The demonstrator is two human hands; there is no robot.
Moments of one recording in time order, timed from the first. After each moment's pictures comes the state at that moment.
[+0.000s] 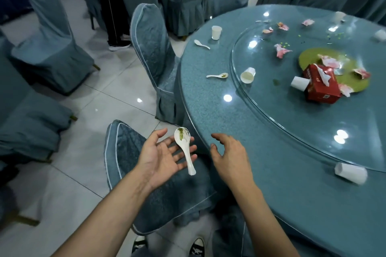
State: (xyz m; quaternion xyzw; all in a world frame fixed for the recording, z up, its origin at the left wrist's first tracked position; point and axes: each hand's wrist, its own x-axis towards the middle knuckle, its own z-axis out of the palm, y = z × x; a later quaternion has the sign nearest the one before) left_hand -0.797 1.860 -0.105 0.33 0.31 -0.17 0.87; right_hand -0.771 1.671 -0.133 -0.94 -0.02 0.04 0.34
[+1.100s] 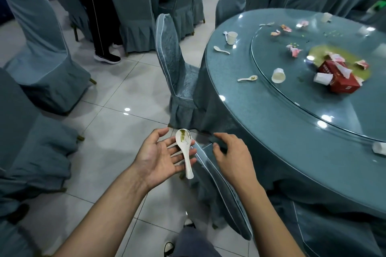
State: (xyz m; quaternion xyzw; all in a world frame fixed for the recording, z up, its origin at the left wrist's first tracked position) left_hand -0.804 2.173 -0.078 0.37 0.27 -0.27 0.85; right_hand -0.807 1.968 -0.113 -0.95 0.05 -0.02 0.31
